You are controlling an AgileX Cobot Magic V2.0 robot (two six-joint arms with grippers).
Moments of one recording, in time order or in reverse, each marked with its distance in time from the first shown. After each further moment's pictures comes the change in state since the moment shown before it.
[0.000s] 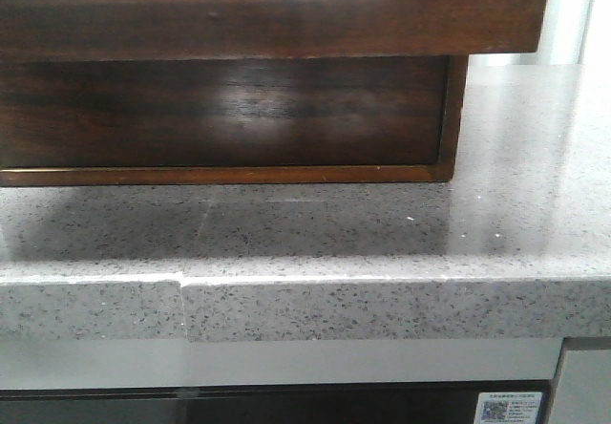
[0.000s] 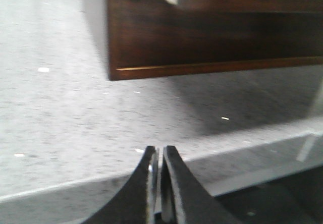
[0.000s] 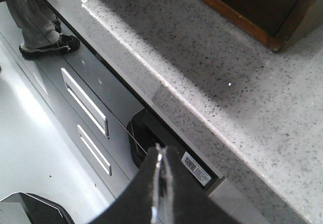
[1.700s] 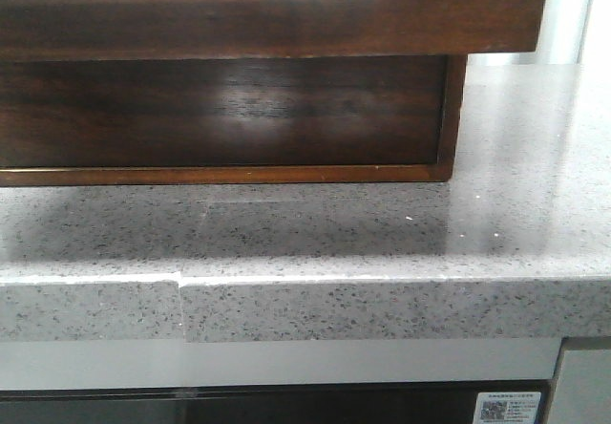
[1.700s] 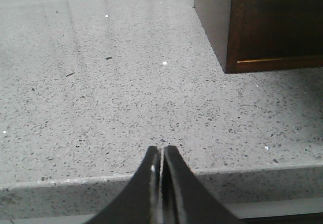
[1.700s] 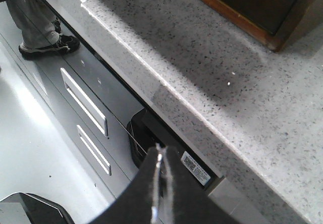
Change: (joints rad) left arm 0.361 0.000 0.000 -0.044 0.030 0.218; right arm 0.000 0.000 0.000 0.000 0.000 0.000
